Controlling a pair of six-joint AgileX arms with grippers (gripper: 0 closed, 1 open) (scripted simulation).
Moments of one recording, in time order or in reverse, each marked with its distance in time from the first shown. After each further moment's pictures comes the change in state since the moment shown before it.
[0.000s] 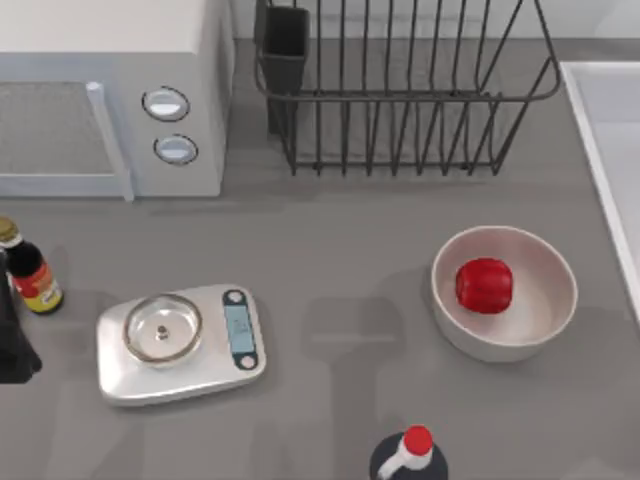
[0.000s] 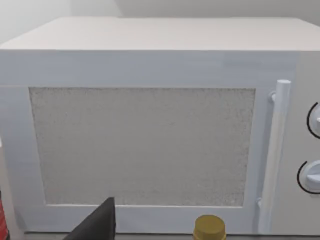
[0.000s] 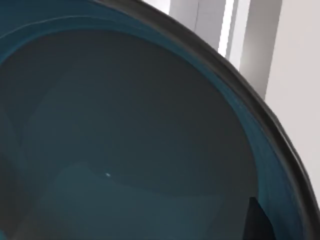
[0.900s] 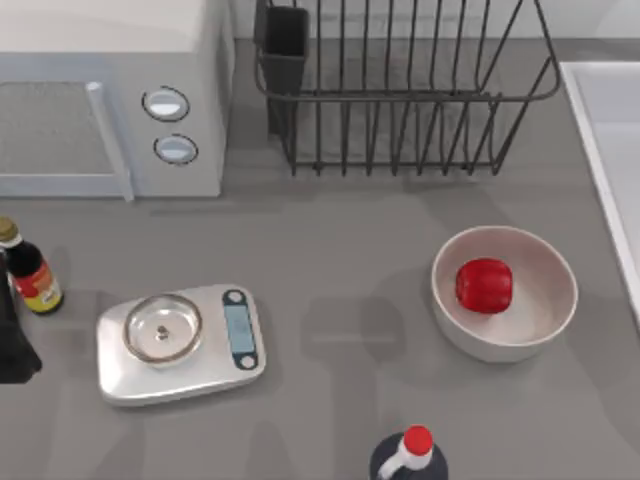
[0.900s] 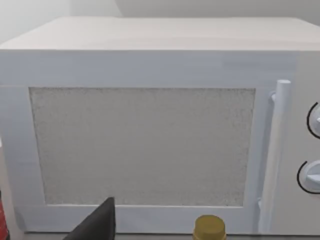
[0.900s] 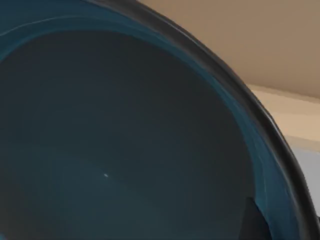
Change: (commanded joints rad) left arm 0.000 0.000 0.000 0.000 0.000 0.000; right arm 1.055 0.089 0.009 1.070 0.600 0.537
